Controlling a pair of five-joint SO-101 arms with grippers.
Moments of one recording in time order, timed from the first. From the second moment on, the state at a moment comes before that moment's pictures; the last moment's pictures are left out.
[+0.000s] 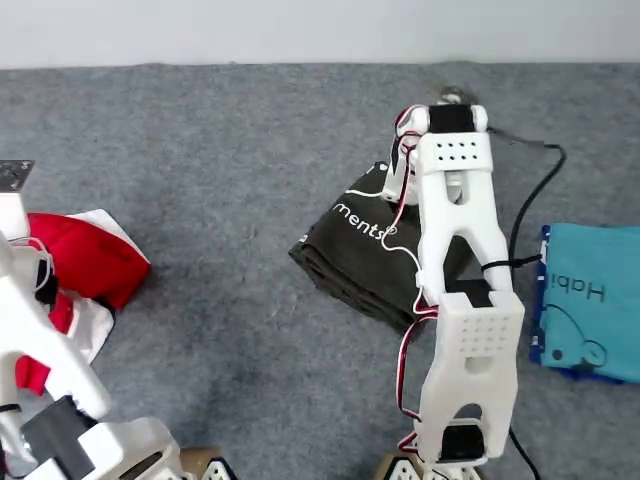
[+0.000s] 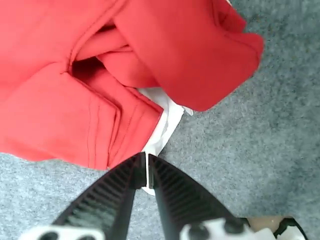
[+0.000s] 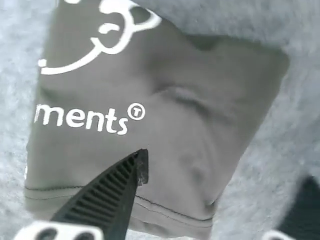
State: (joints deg) left arm -43.0 -7.2 7.0 98.5 -27.9; right arm -6.9 37.3 -41.7 100.5 -28.2
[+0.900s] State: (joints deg) left arm -49.3 -7.2 7.0 98.5 -33.0; right arm -6.9 33.6 -9.8 71.9 -32.7
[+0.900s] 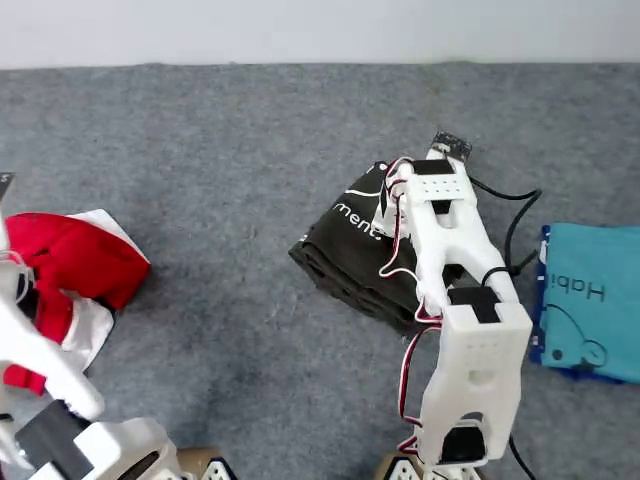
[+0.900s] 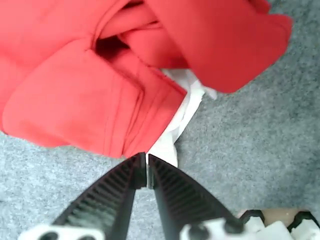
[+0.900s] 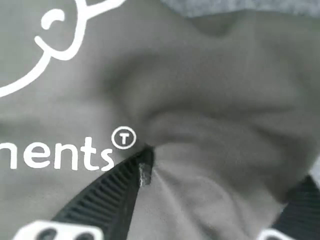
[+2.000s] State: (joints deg) left arm -49.6 -7.2 7.0 98.9 -33.2; right arm 9.1 12.4 -17.2 100.5 12.3
